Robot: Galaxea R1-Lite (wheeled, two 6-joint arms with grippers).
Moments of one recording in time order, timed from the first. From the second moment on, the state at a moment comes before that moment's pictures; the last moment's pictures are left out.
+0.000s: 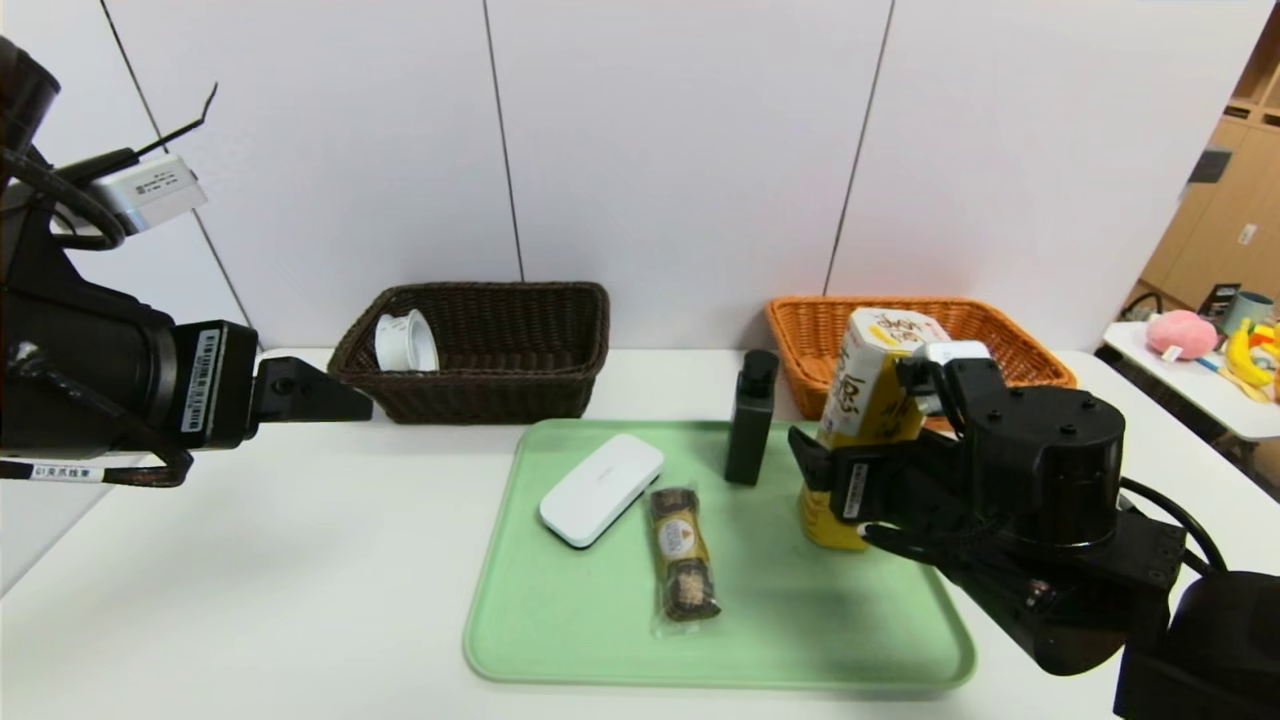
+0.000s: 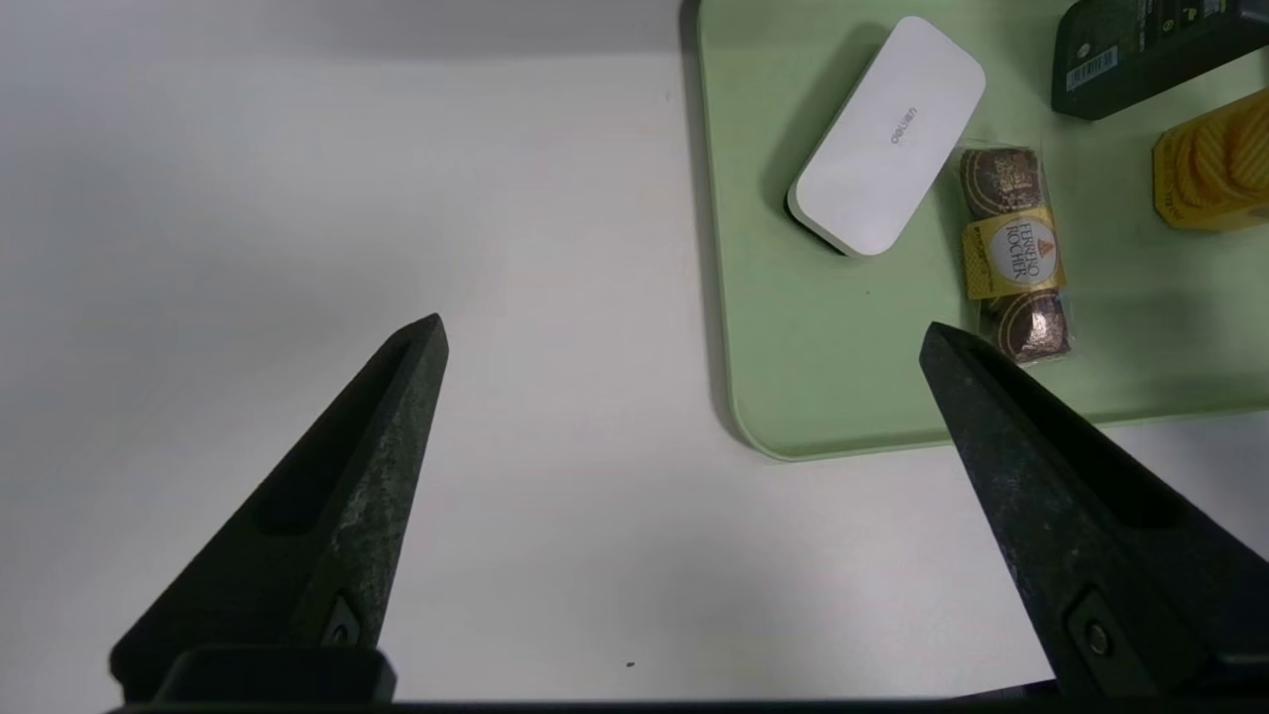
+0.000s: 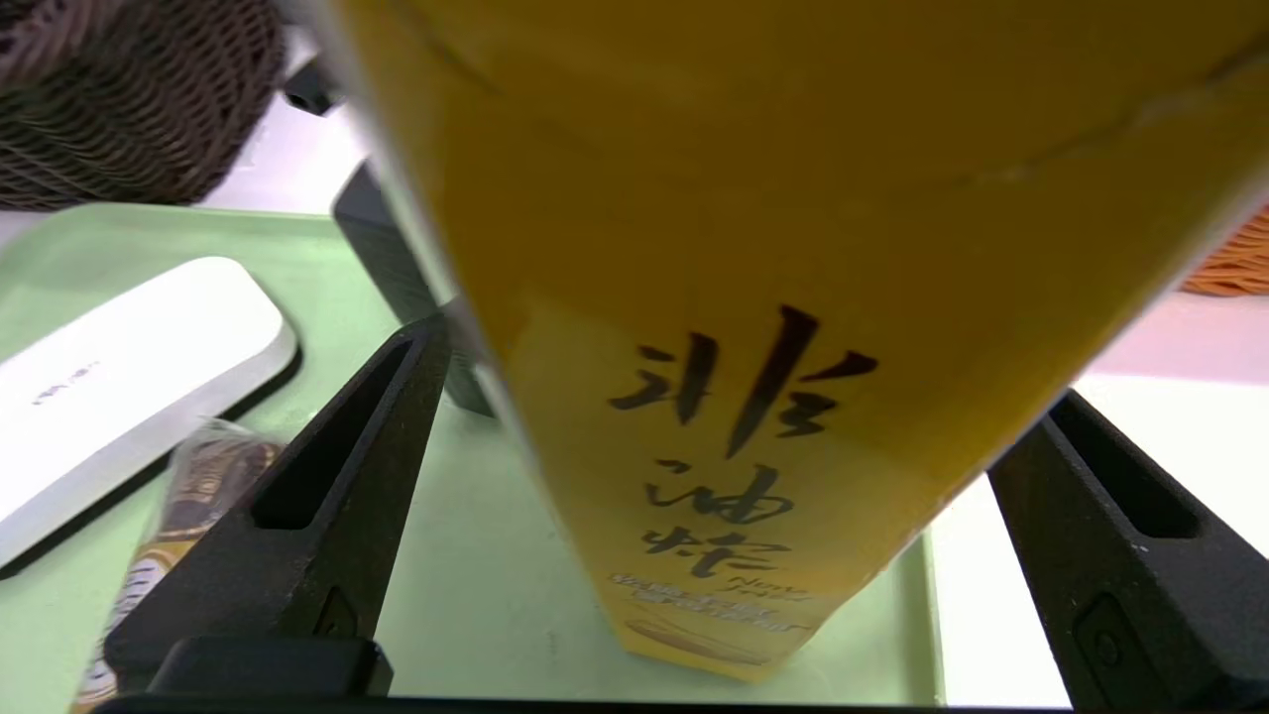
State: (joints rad) left arm -0.44 1.32 -1.36 0.74 0.12 -0.37; right arm 0.65 1.71 -0.53 -0.89 -0.52 0.20
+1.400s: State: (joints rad) left arm -0.44 1.33 -1.32 0.73 0.12 -0.37; right arm 0.65 1.54 -0.69 -0.70 -0.47 0.19
